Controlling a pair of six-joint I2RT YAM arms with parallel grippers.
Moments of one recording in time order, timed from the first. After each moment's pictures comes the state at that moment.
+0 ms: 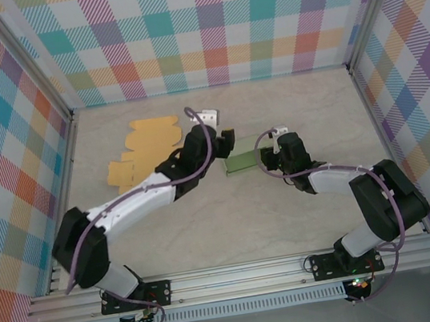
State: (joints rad) left arm -0.80 1.60 1.20 -0.03 -0.39 -0.30; right arm 0.43 1.49 0.59 0.33 0.04 0.28
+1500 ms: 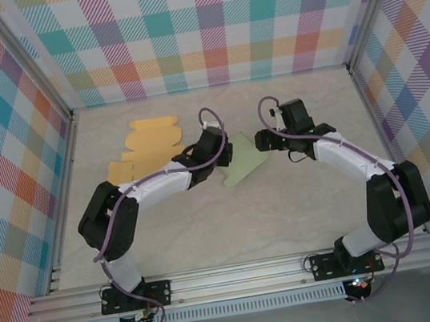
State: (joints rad) left arm -0.75 1.79 1.23 -0.15 -0.35 -0.34; right arm 0.33 1.49 1.03 -0.38 -0.13 0.28
